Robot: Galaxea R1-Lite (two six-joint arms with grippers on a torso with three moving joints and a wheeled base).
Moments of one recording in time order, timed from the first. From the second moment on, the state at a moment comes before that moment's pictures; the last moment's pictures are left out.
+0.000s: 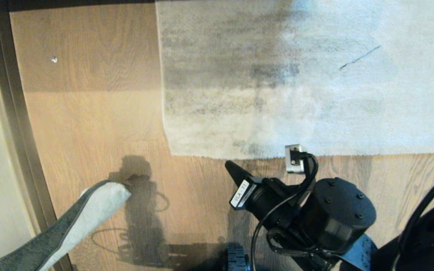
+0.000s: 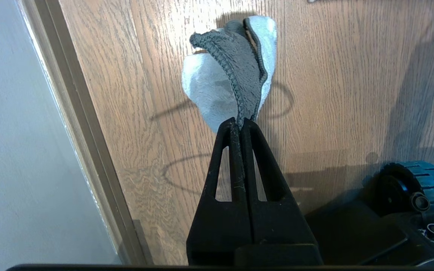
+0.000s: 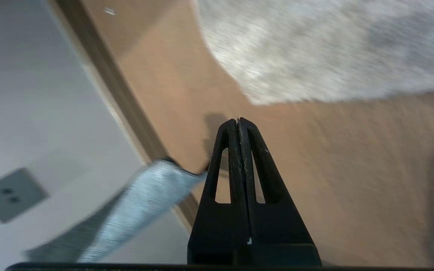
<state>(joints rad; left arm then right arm) 0.00 0.00 0.00 0.00 -0.03 0.09 0.98 1.96 -0.59 -1.50 -0.34 0.59</state>
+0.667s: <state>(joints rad) 0.00 0.00 0.00 0.00 -0.03 0.09 0.78 2.10 -0.61 -1.51 -0.44 0.60</state>
